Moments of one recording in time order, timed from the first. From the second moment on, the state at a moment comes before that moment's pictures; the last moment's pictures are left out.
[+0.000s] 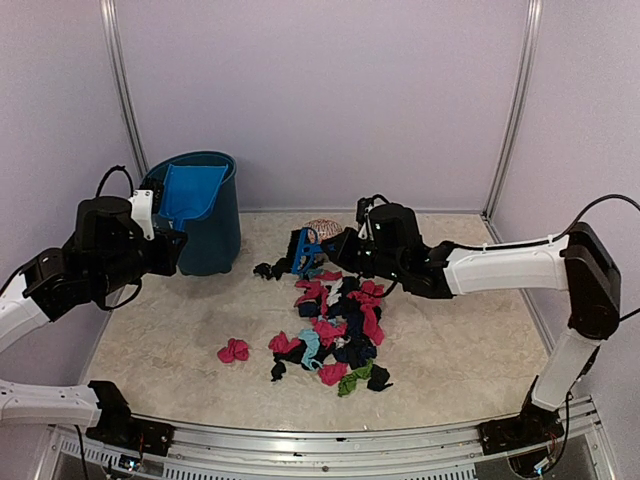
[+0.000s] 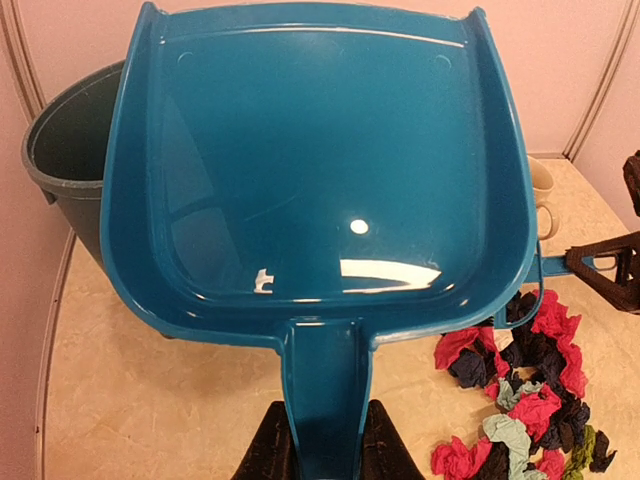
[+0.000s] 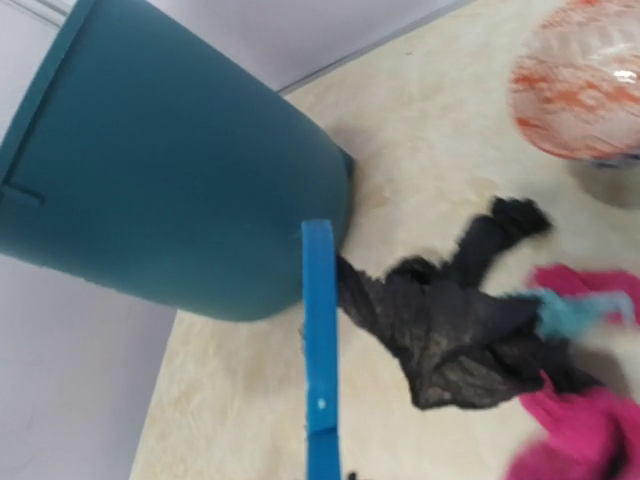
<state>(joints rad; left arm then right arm) -0.74 0.86 0.94 -0.50 -0.46 -0.27 0.88 1.70 1.11 0.28 0.10 0.92</state>
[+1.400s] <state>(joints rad) -0.73 0.86 0.93 -0.49 -0.44 -0.27 0.76 2.23 1.39 0.40 -0.03 1.13</state>
